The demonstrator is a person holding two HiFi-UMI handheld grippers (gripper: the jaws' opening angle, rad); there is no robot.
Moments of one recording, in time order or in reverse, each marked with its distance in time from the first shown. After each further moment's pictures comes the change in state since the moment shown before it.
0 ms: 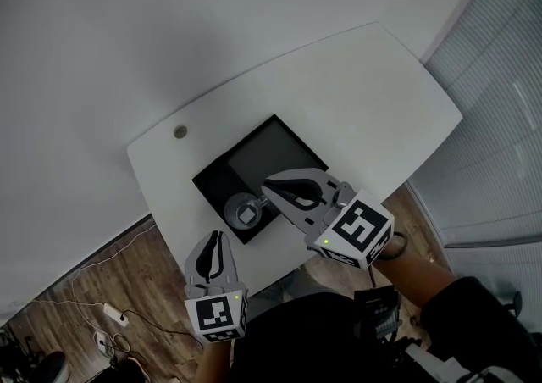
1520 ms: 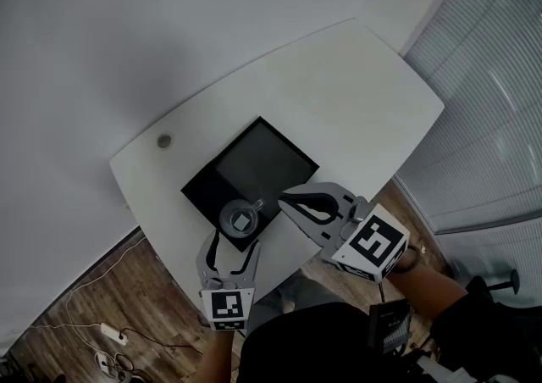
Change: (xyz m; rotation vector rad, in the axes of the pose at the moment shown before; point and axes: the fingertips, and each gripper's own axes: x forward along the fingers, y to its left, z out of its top) left arm 0.043 -0.038 -0.053 0.107 -0.010 -0.273; right arm -0.028 -0.001 -0.018 0.007 0.097 -0.126
